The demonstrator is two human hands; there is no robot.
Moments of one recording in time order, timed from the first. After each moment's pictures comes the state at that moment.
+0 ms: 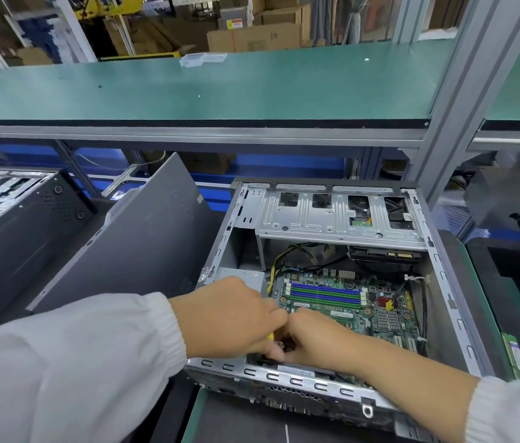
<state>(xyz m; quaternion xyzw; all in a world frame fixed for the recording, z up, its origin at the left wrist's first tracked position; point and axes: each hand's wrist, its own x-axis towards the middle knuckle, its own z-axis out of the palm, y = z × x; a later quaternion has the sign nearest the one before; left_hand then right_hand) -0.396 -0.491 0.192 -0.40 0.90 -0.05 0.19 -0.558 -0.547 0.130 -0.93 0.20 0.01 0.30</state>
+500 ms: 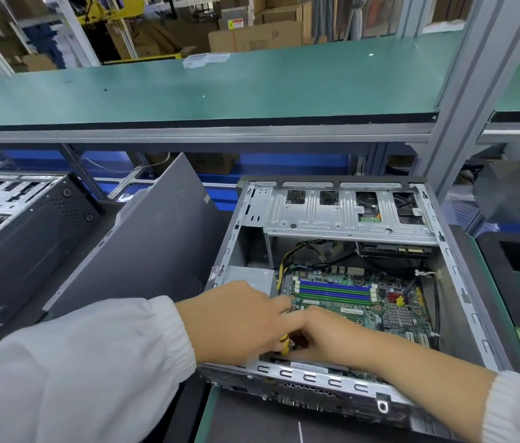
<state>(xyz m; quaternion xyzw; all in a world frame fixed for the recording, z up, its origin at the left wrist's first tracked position) -0.400 -0.482 0.201 -0.42 0.89 -0.03 0.18 -0.557 -0.547 0.124 -0.92 0.21 0.01 0.33</state>
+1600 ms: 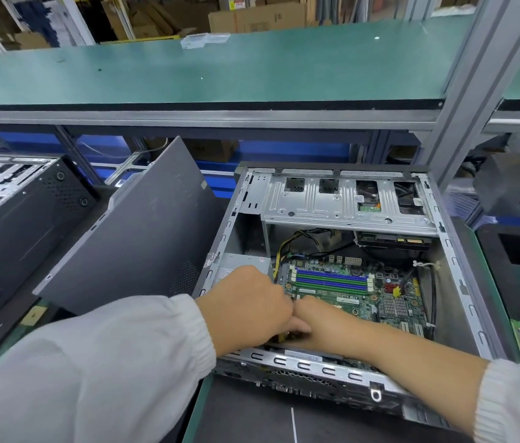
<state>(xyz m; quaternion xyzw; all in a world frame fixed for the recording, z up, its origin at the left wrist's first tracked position) -0.423 -0.487 0.192 -0.47 0.85 -0.09 0.21 -0.554 -0.549 0.122 -0.91 0.23 0.05 0.34</state>
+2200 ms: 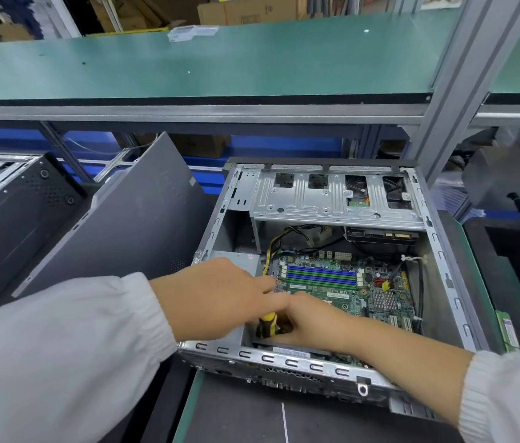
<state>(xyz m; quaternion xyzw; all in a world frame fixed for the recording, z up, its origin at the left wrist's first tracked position) -0.400 -0.487 0.214 -0.42 0.89 -0.02 0.21 -0.557 -0.547 0.120 -0.91 0.23 0.01 0.35</state>
